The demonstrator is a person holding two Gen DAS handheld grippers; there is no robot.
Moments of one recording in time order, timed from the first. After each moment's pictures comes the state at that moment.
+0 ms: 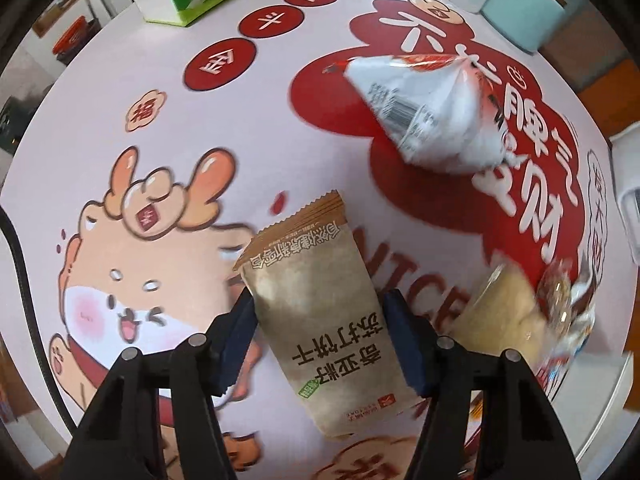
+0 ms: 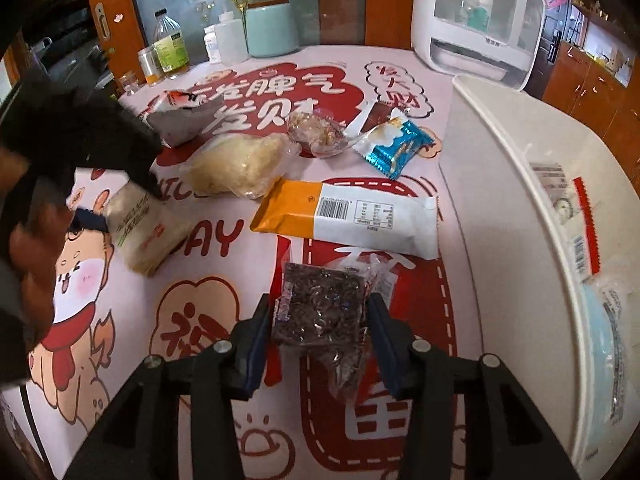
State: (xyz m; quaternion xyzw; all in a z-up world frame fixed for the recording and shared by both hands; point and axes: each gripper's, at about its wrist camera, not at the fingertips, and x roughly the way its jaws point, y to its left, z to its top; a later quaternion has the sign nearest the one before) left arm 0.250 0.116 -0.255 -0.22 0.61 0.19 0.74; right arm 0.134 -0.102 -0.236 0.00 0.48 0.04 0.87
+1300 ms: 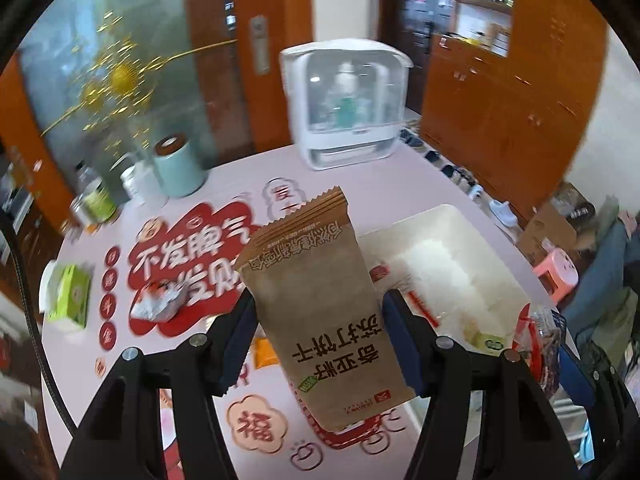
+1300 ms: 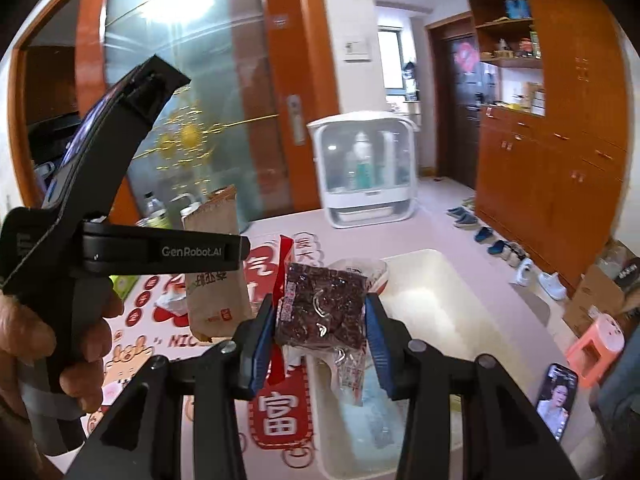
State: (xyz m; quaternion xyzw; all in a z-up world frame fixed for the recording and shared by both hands) left arm 0.147 -0.127 -0.024 0.09 0.40 -0.17 0.90; right arm 0.021 -0.221 -0.047 0.08 0.27 -0.04 0.96
